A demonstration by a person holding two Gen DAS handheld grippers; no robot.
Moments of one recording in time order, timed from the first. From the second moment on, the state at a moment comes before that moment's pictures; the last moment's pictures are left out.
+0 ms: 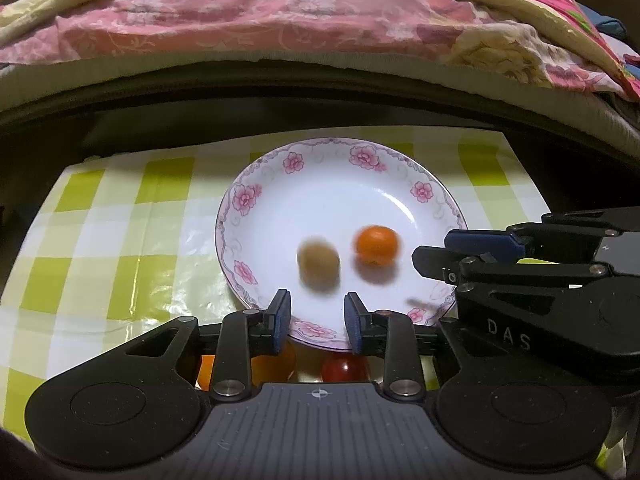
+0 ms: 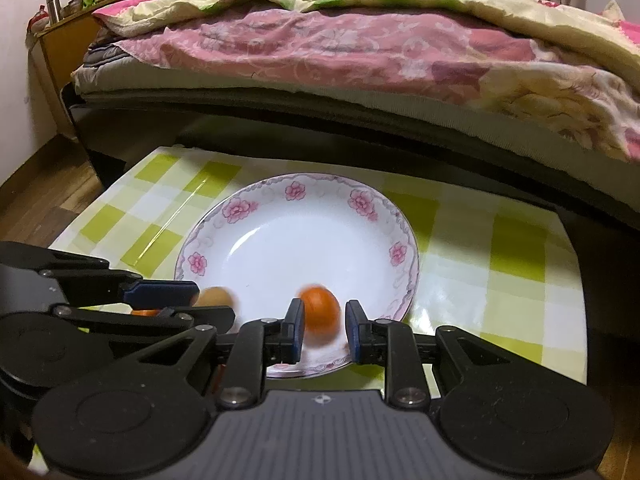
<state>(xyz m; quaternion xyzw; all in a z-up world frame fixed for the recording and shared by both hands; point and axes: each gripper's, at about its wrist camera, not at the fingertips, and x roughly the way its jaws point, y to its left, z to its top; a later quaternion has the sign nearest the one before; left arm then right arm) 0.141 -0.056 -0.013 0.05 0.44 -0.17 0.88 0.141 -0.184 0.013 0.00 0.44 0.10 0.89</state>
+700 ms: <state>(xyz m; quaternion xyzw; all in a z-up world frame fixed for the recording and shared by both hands) 0.129 -0.055 0.009 0.05 0.42 -0.17 0.89 0.129 -0.182 0.034 -0.01 0.40 0.08 0.91</state>
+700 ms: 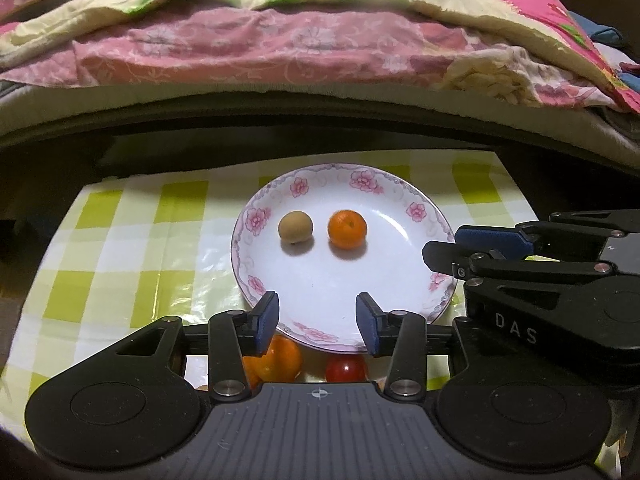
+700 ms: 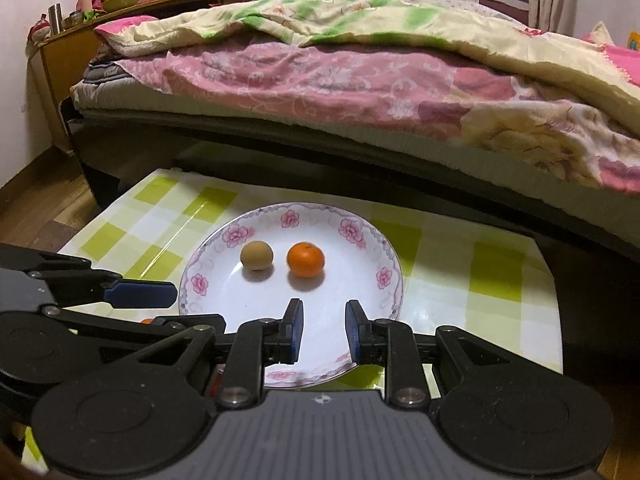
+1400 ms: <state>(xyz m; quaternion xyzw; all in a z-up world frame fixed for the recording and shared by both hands) 0.121 -0.051 0.021 0.05 0.41 -0.17 0.89 0.118 -0.182 0.046 0.00 0.39 0.08 0.92</state>
